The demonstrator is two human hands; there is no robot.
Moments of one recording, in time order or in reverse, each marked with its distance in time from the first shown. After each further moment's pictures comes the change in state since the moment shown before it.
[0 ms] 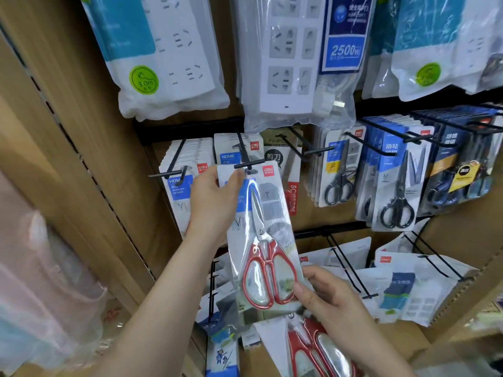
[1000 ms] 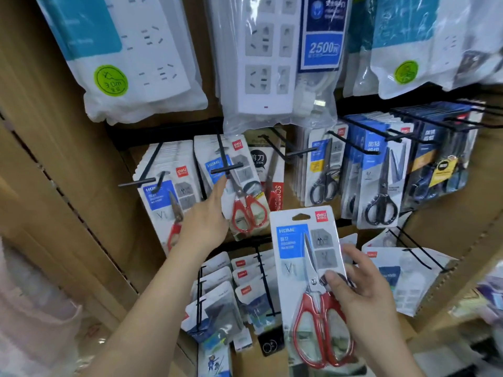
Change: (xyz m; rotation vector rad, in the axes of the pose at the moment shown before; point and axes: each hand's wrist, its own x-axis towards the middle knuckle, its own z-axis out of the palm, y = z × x) left_hand 0.026 -0.052 0.009 1.070 -0.257 0.216; right_hand -0.001 0.010 -0.027 0.161 0.527 -0.026
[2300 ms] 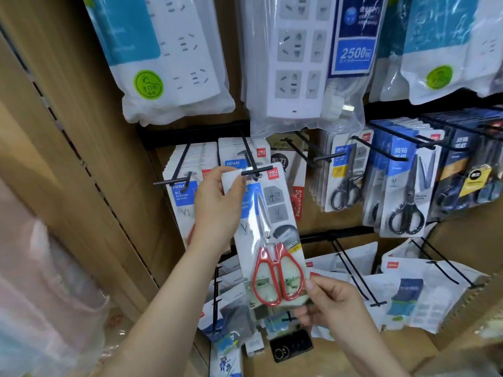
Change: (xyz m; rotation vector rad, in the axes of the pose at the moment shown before) left_hand -0.017 0.016 -0.042 -1.031 0.319 -0.129; right_hand 0.002 0.015 0.042 -0.004 -0.313 0.259
